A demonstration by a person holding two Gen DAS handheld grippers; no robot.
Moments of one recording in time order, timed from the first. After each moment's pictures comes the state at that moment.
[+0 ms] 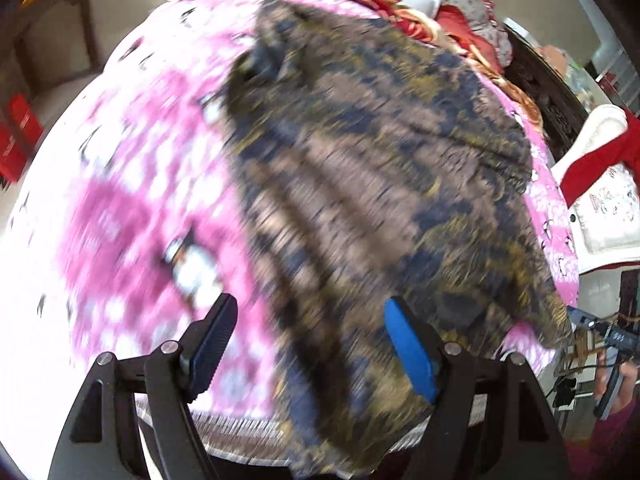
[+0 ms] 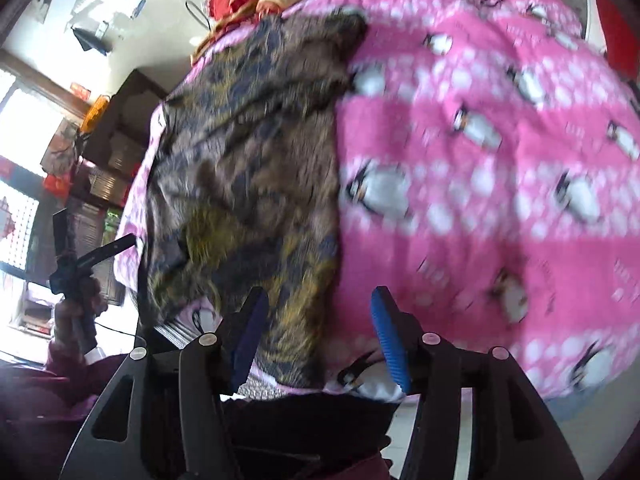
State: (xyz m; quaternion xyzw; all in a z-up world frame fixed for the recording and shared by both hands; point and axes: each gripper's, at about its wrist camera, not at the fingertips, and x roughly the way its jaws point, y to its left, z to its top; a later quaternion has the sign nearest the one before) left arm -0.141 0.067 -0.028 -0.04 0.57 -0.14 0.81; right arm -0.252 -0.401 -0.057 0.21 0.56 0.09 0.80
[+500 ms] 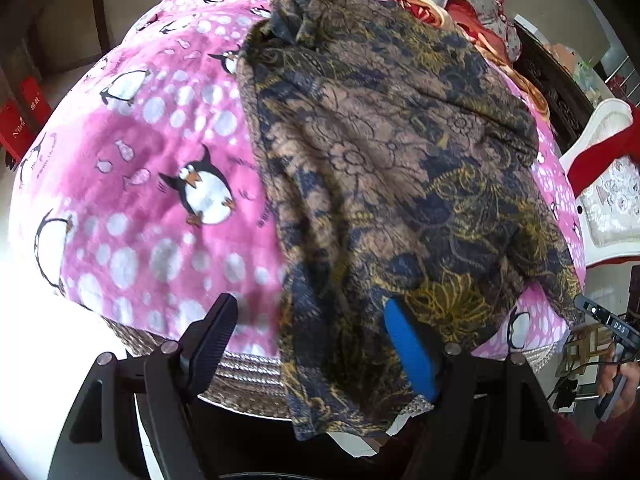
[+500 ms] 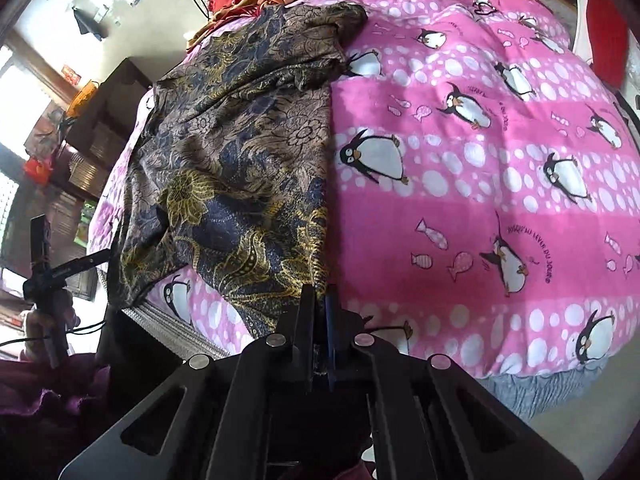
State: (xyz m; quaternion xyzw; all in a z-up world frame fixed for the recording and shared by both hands) left arm -0.179 0.069 -0.043 -0.04 0.58 -0.13 0.80; right arm -0.279 -0.389 -0.060 0.18 0.54 0.07 0.81
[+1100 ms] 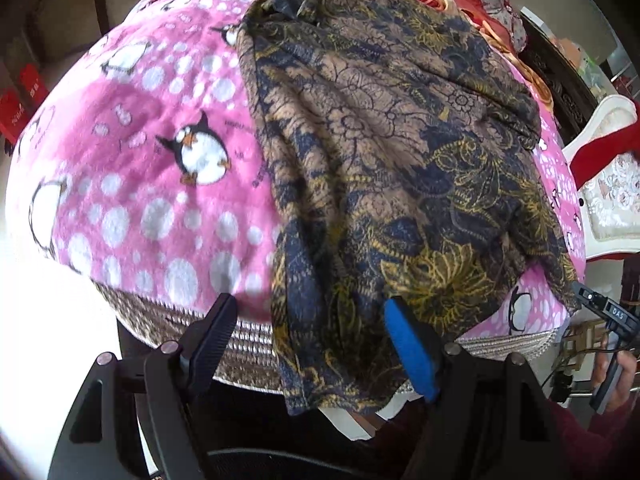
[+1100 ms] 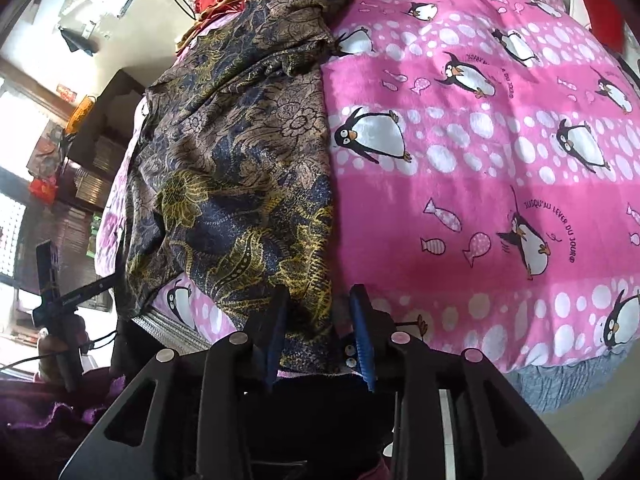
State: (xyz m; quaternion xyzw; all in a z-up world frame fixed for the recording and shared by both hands) left arm -0.191 0.070 -0.052 -0.05 0.61 -0.12 0.78; right arm -0.274 -0.392 -0.077 0.23 0.55 0.07 0.80
